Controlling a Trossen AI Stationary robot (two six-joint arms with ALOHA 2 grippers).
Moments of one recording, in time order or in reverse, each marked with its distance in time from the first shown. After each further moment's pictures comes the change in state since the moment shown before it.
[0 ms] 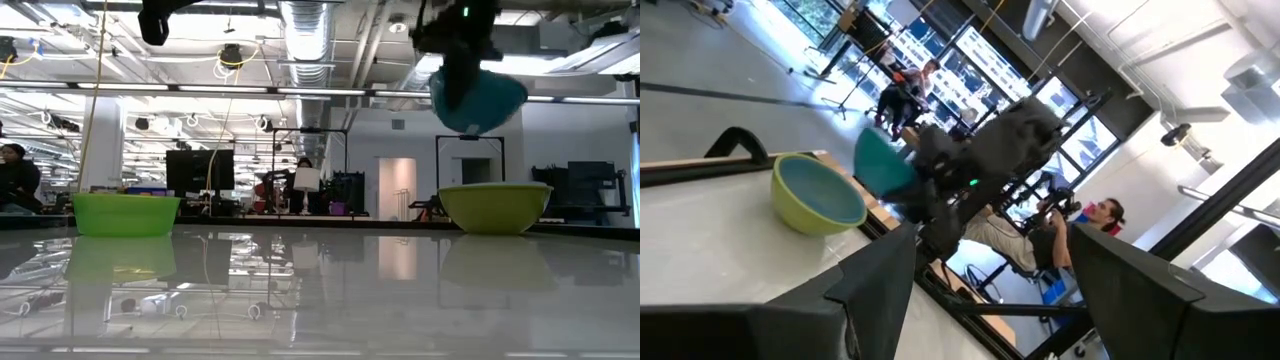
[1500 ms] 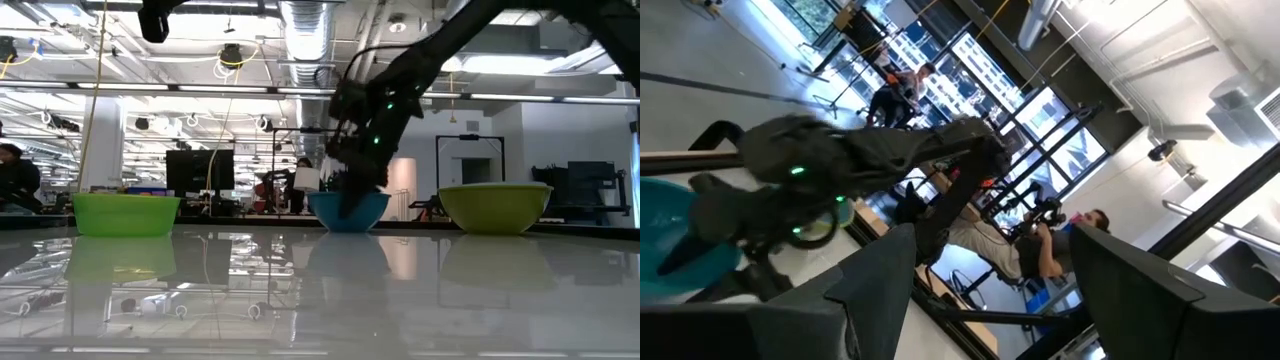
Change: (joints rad) left arm 0.000 0.000 0.000 0.022 0.000 -0.051; right arm -0.265 0.546 -0.013 0.824 -0.576 -0.612
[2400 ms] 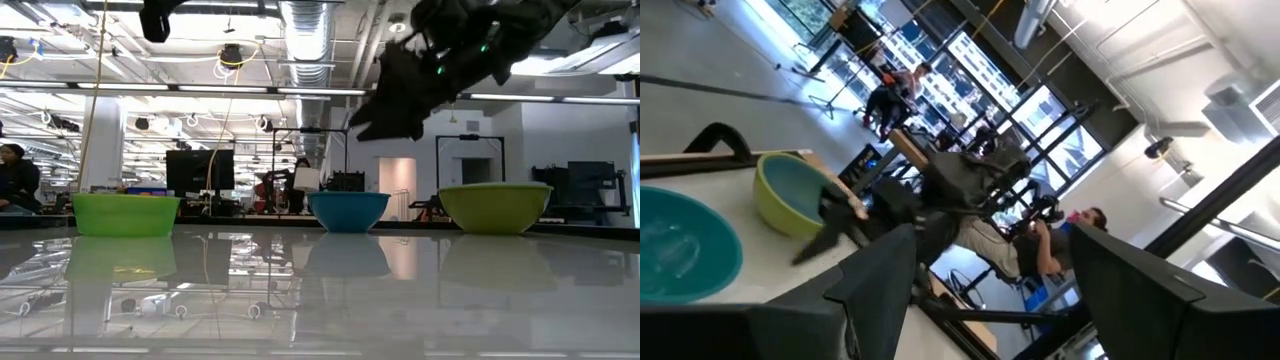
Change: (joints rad) left arm 0.012 0.000 0.000 0.005 0.025 0.003; right arm 0.206 -0.578 -0.614 0.695 0.093 0.266
